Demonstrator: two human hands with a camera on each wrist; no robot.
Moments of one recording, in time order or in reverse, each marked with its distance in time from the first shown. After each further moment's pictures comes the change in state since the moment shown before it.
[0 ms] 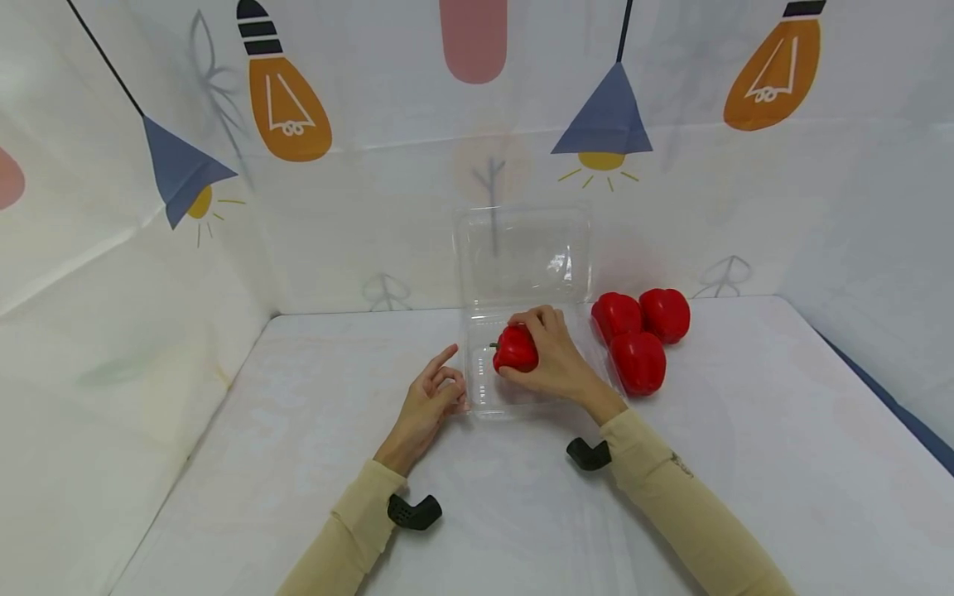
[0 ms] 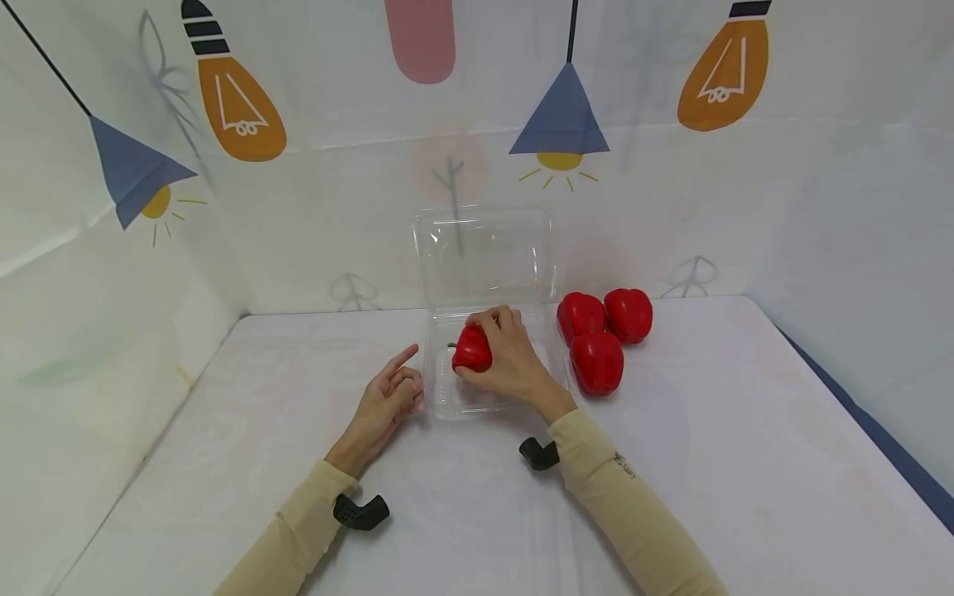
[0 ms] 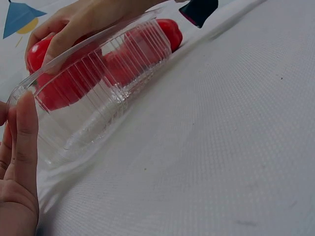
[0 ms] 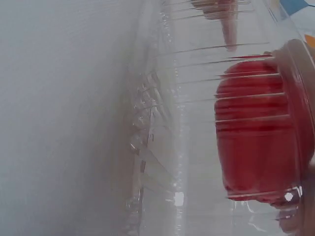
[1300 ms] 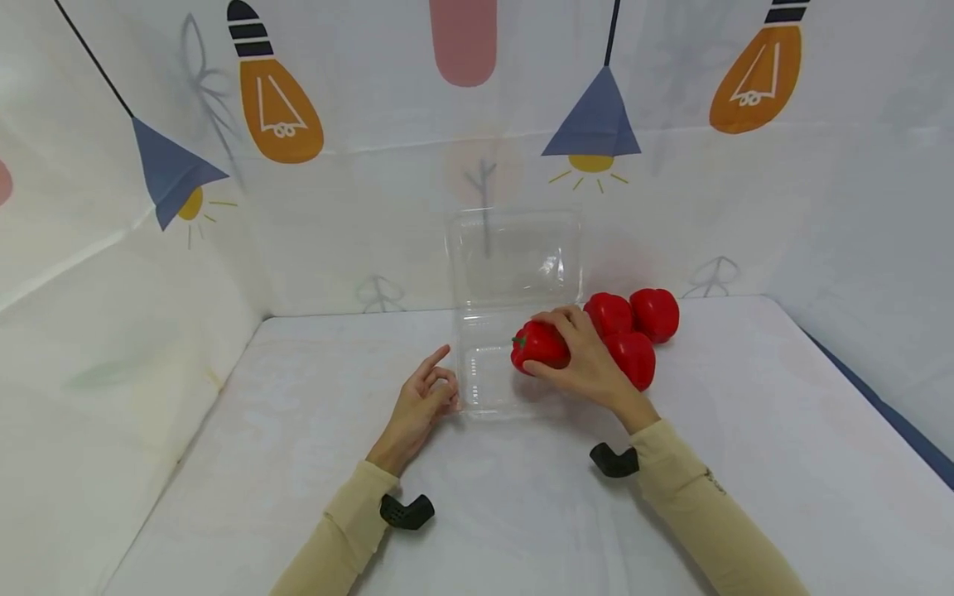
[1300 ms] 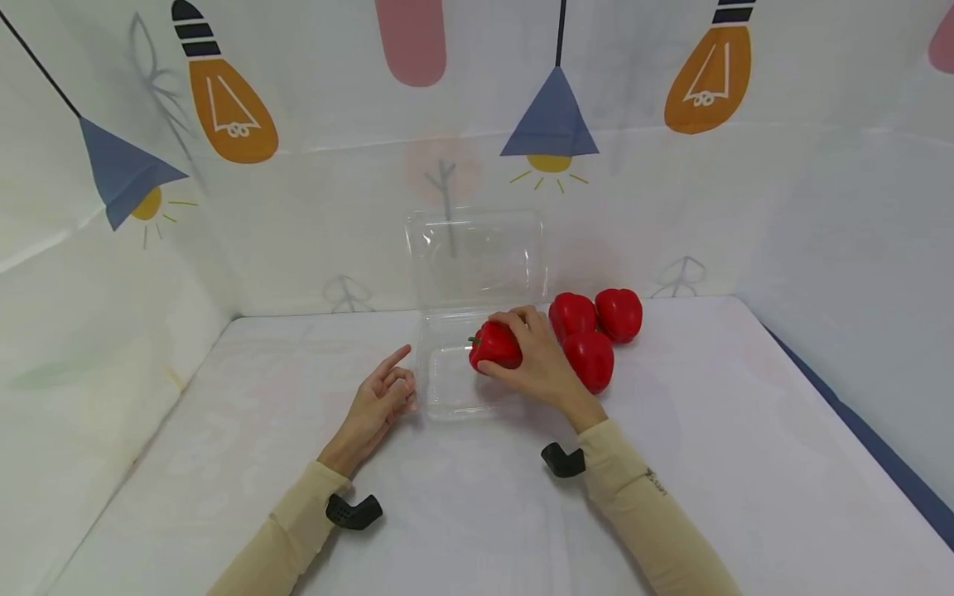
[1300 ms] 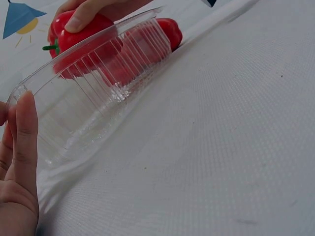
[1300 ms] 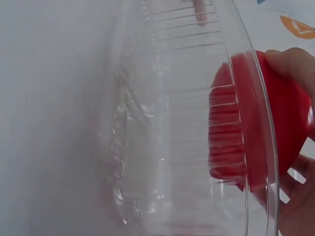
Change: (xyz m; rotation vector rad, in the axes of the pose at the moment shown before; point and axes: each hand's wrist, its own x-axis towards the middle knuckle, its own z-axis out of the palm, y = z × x) left_hand -0.001 -0.003 -0.001 -0.004 -0.048 0.085; right_hand -0.028 0.016 -0.039 0.060 0.010 0.099
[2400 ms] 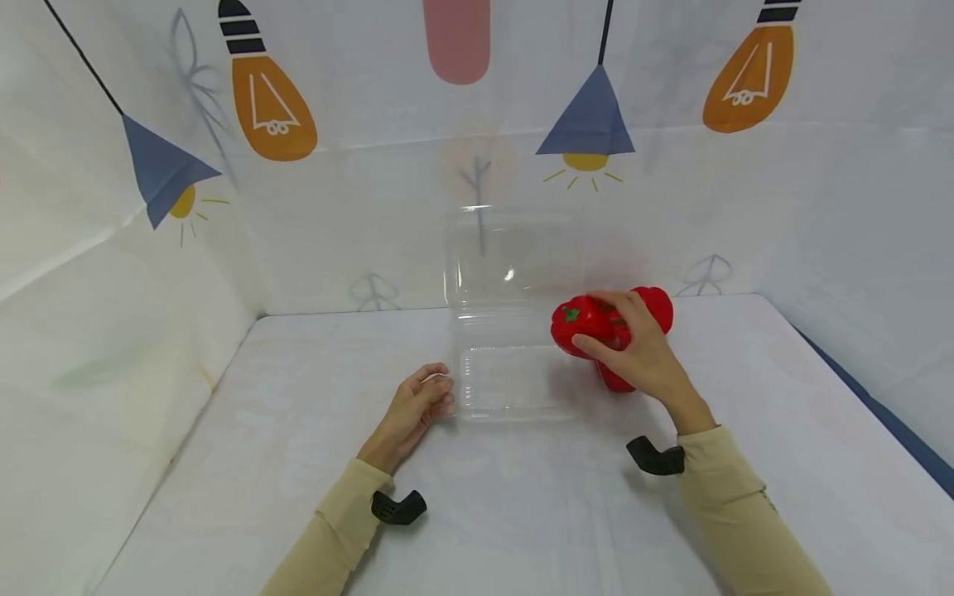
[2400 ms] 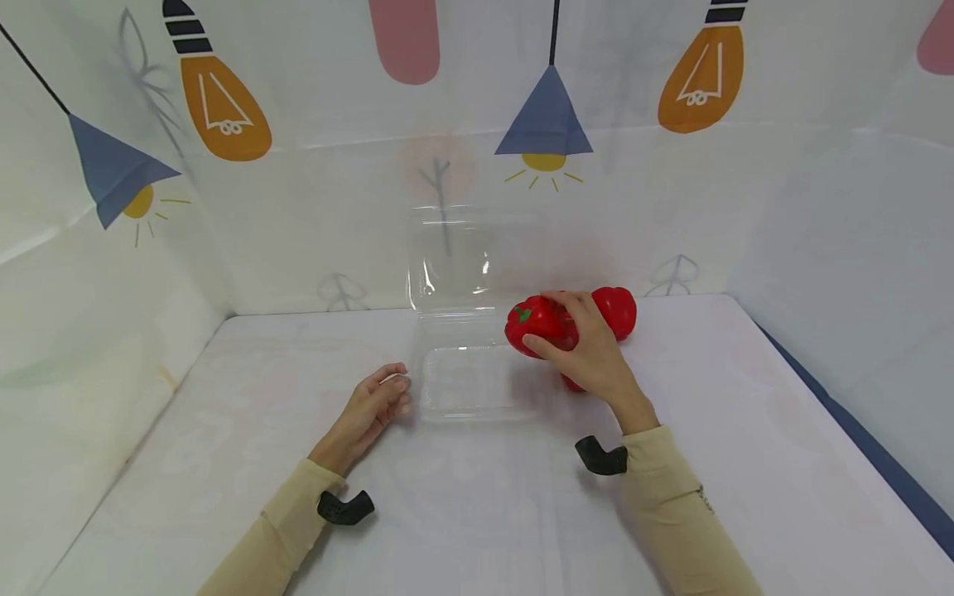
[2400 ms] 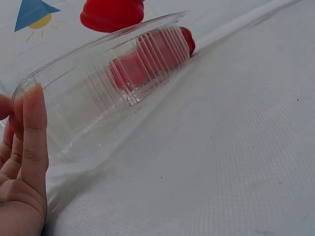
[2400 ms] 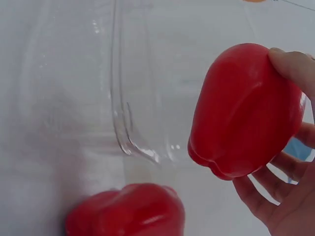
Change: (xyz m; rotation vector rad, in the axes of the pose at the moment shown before) left_hand -0.003 0.005 -0.002 -0.131 0.019 -0.178; right_hand -0.024 0.010 -0.064 0.117 0.116 0.111
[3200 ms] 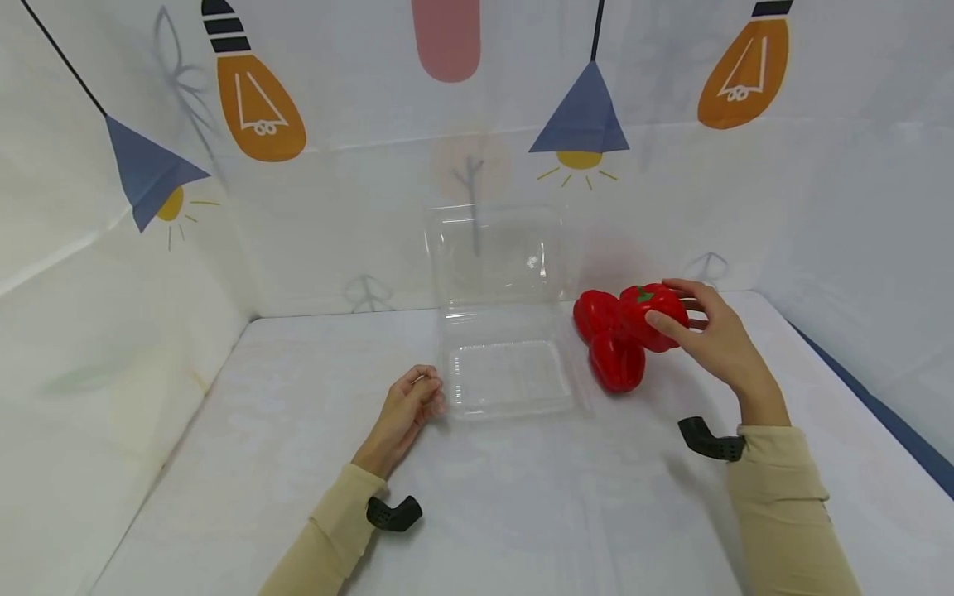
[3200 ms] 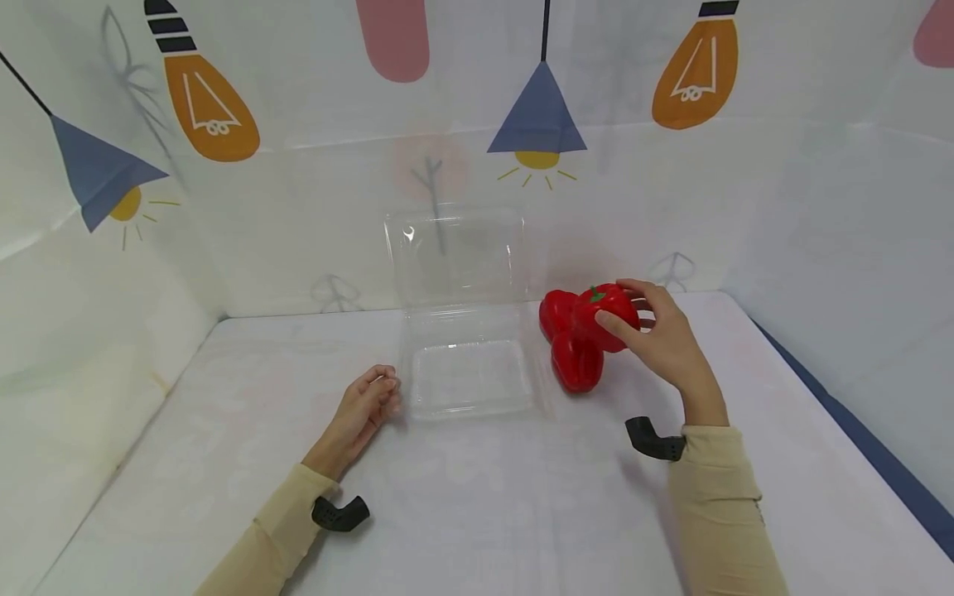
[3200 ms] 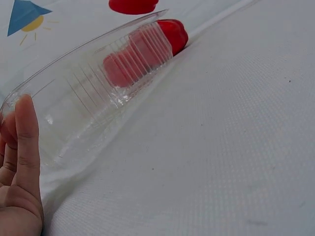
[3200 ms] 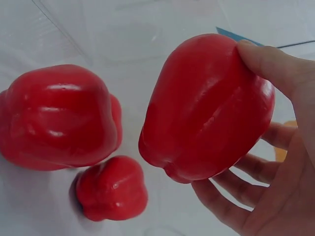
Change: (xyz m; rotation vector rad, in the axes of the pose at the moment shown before) left_hand 0.001 0.001 0.004 0.019 0.094 0.040; right_hand -0.010 0.031 -0.076 -0.087 -0.014 0.255
